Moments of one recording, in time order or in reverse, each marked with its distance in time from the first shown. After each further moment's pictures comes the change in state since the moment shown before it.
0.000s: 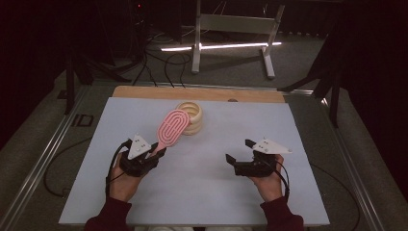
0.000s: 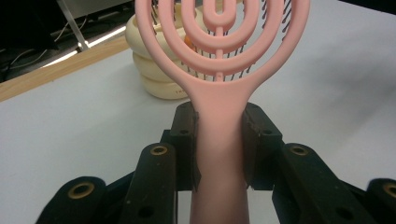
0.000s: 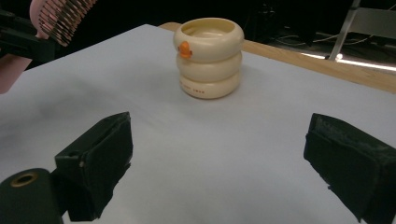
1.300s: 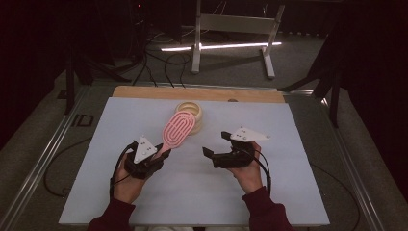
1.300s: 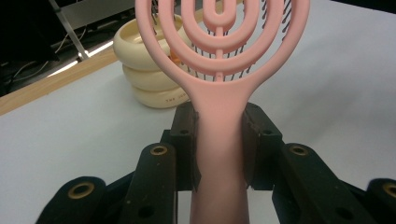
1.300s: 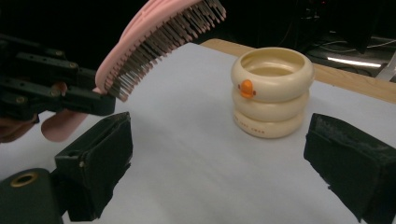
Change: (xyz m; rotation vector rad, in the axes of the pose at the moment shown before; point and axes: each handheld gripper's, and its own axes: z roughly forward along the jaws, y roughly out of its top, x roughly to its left) left arm -0.015 0.004 0.002 -0.018 0.003 0.045; right arm 0.033 0.039 0.040 -0.020 0.150 0.027
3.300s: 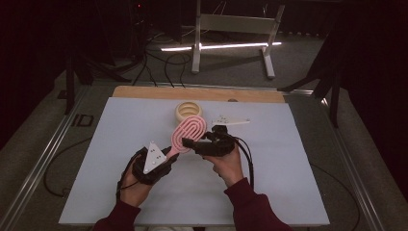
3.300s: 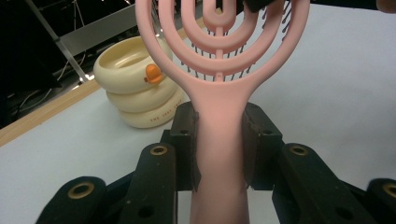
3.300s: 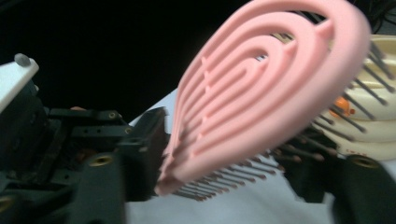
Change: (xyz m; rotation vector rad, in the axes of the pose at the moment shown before) left arm -0.025 0.003 0.002 -0.053 0.001 0.108; right arm 0.019 0.032 0.043 0.054 0.202 0.197
